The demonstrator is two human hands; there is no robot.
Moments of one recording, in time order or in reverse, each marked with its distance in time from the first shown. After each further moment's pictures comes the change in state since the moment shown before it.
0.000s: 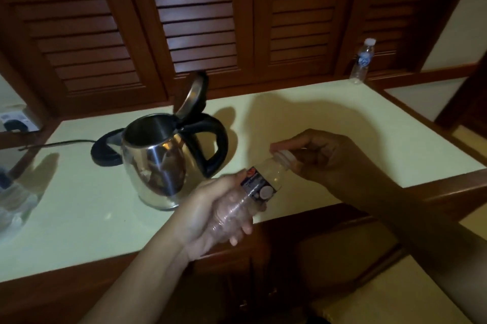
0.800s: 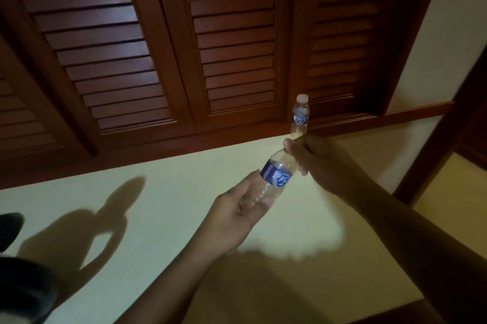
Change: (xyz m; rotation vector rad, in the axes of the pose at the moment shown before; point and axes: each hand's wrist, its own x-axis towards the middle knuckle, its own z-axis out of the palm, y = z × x) left_hand 0.315 0.014 0.166 0.871 0.220 0.360; right_hand 0.113 0.098 -0.313 -0.443 0.265 0.121
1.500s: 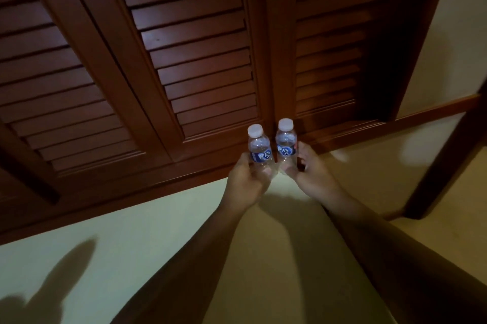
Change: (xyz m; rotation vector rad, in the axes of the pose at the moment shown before) left_hand 0.256 -0.038 0.048 0.081 0.190 -0.144; right_hand 0.163 0.191 0.031 0.255 0.058 0.239
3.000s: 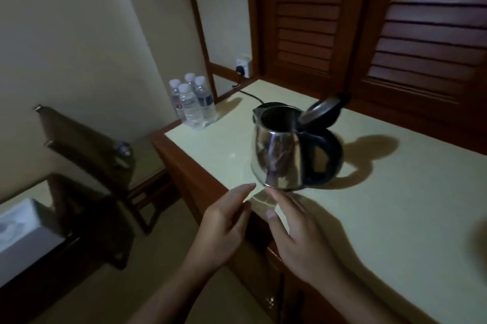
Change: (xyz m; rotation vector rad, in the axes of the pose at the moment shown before) left_hand -0.561 -0.134 -0.290 0.294 0.835 -0.172; right_hand -0.430 -0.190 0.357 0.021 -0.924 -0.750
